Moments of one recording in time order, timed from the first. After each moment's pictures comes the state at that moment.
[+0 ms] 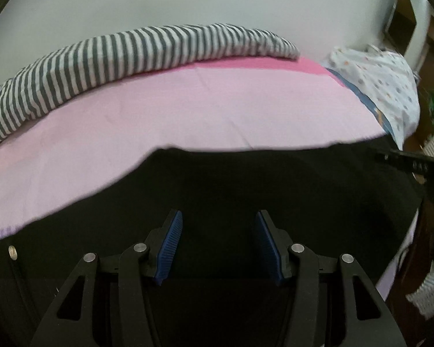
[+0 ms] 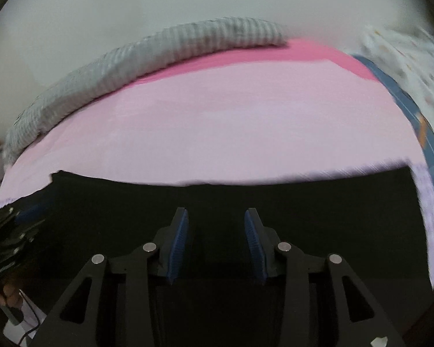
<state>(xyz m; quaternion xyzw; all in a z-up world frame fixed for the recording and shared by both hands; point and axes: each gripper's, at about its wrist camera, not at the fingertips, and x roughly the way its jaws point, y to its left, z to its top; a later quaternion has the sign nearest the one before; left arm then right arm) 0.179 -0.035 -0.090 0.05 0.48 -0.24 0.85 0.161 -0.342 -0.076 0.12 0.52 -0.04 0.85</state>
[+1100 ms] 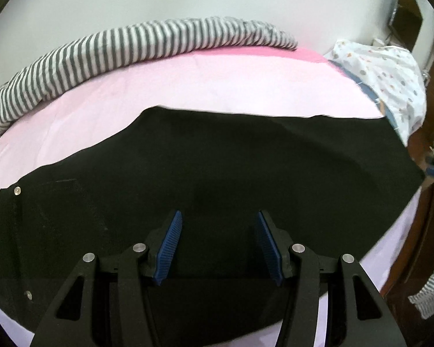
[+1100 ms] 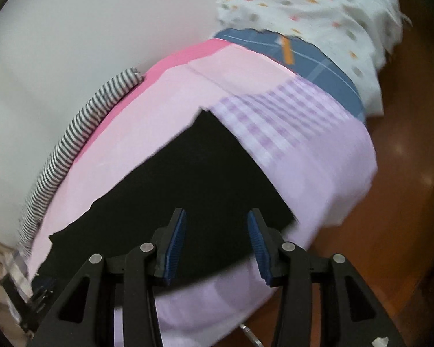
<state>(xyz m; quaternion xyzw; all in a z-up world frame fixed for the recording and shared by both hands) 0.123 -0.052 -0.088 0.06 0.48 -0.20 0.85 -0.009 -0.534 -0.065 0.32 0.44 -0.16 0.82</state>
